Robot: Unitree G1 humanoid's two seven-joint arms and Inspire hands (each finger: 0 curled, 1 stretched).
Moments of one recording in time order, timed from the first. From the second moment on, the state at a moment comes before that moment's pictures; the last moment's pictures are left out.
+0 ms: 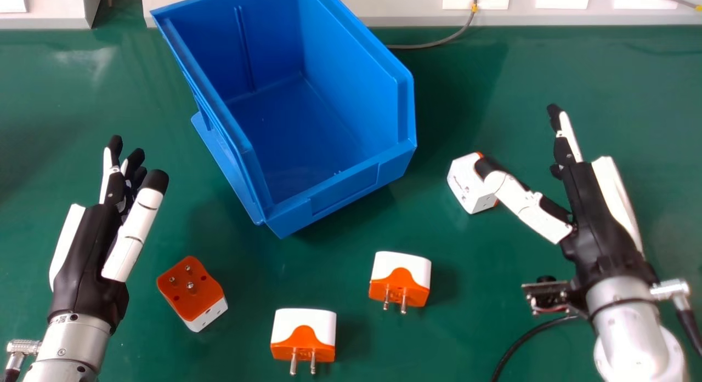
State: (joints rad) left arm 0.09 0.29 0.26 0.30 -0.14 -0.37 -0.25; right arm 0.03 -0.21 0.05 -0.11 -0.38 0.20 -0.03
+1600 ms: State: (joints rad) left arm 0.09 0.28 0.25 0.29 -0.16 -0.39 -0.25; right arm -0.63 -0.20 0.39 0.75 -0.65 0.47 -0.08
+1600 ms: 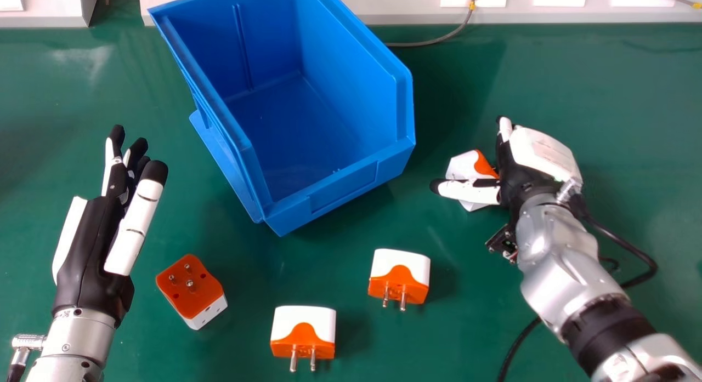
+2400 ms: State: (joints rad) left arm 0.11 0.28 0.25 0.25 -0.16 -0.37 -0.25; right arm -0.70 -0.18 0.47 0.82 -0.69 0.55 -0.02
